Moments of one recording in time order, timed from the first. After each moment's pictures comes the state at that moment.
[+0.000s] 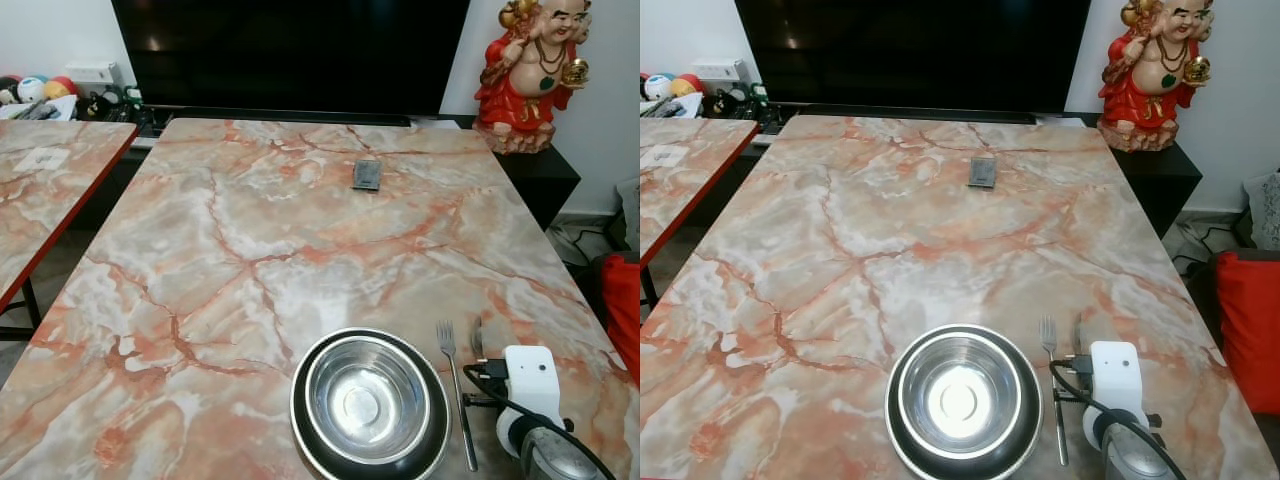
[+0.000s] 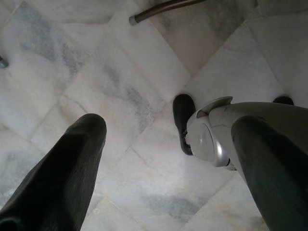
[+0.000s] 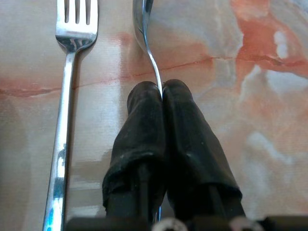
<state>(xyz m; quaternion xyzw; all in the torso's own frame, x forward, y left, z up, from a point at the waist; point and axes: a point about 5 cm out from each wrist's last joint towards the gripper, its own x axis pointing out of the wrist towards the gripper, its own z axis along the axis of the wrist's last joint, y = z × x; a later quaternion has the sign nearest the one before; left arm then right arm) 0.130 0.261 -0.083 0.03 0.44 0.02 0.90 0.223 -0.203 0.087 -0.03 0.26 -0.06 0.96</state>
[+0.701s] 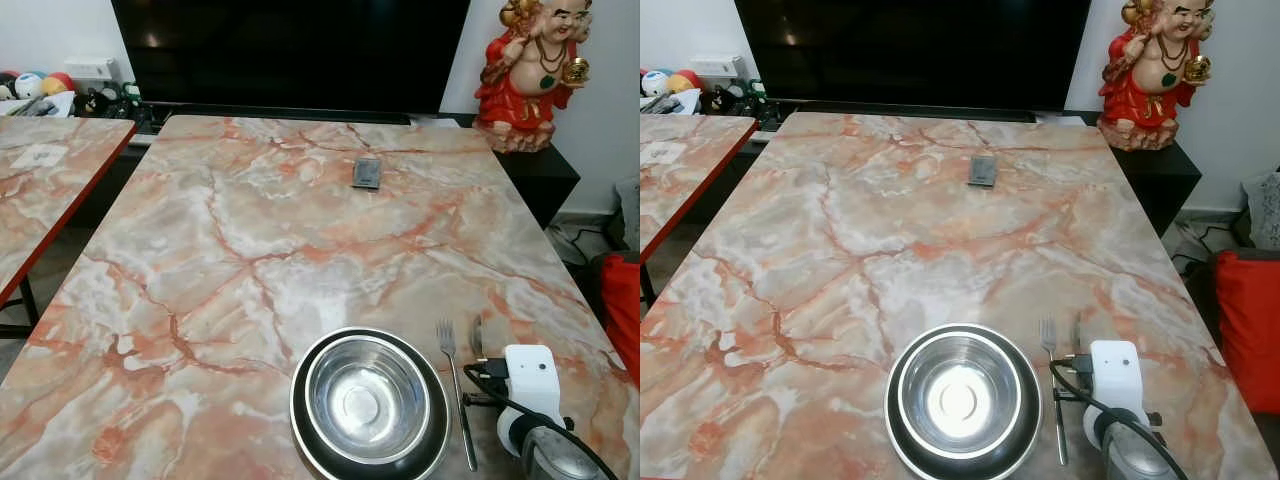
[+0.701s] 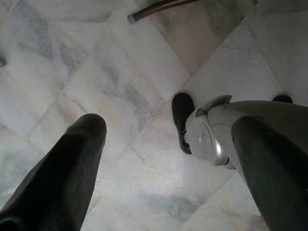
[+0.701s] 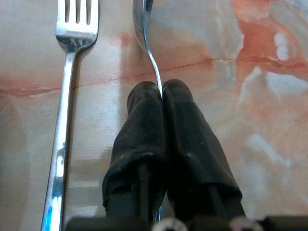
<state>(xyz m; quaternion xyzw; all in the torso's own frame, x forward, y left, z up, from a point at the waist) 0.130 0.261 -0.083 0.03 0.44 0.02 0.90 0.223 -0.203 0.087 -0.03 0.26 -0.05 0.96</state>
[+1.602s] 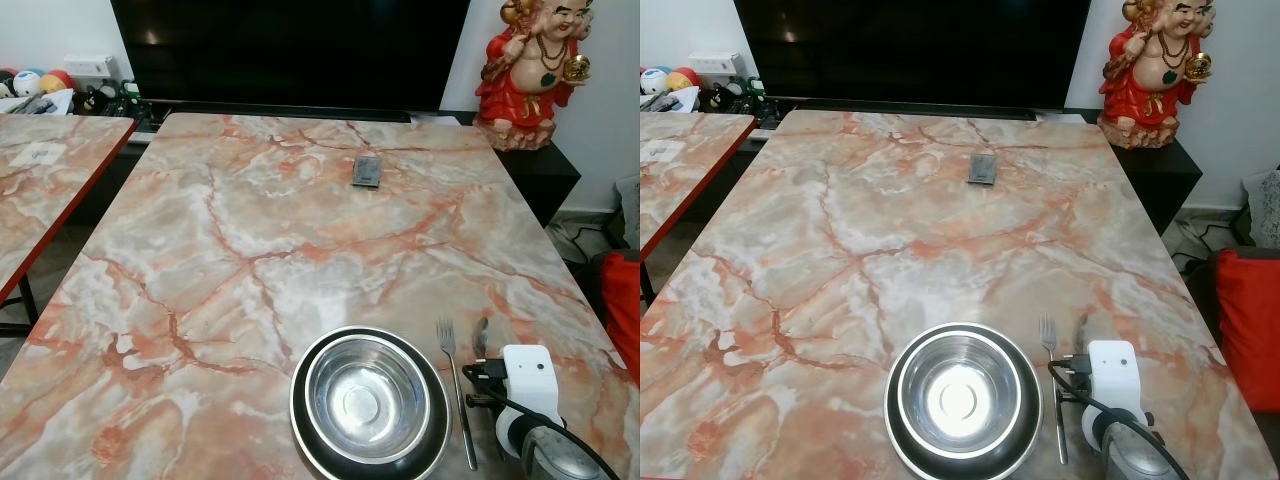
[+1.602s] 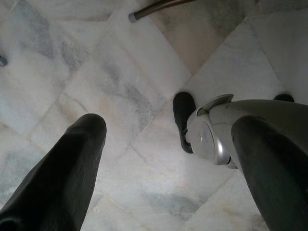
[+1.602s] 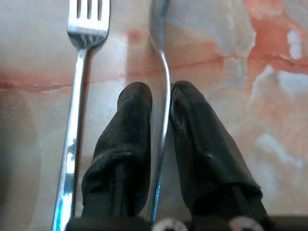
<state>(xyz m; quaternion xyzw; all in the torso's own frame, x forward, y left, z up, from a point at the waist) 0.131 0.262 -0.082 0.03 0.44 0.02 0.90 0.226 -0.200 0.092 -0.03 0.26 -0.03 0.96</state>
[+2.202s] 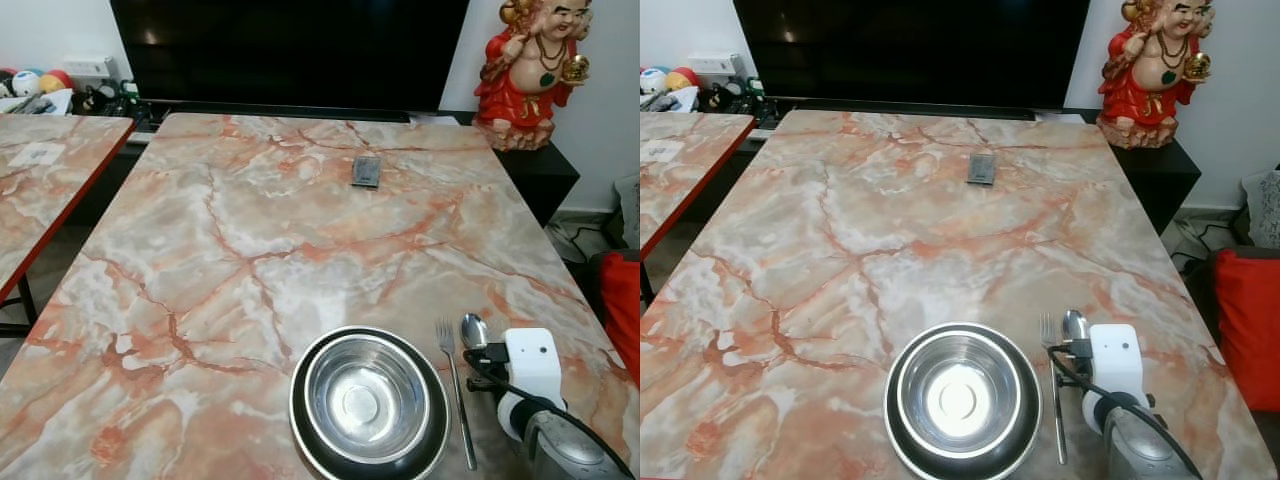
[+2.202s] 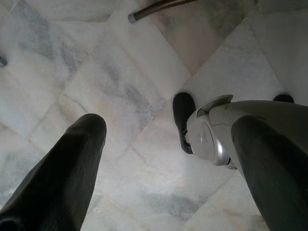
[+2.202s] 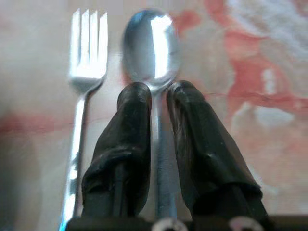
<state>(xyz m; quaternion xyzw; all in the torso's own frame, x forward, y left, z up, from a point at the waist) 0.131 0.262 -0.082 0.03 0.44 0.02 0.90 0.233 -0.206 0.110 -0.01 0.22 -0.05 0.97</state>
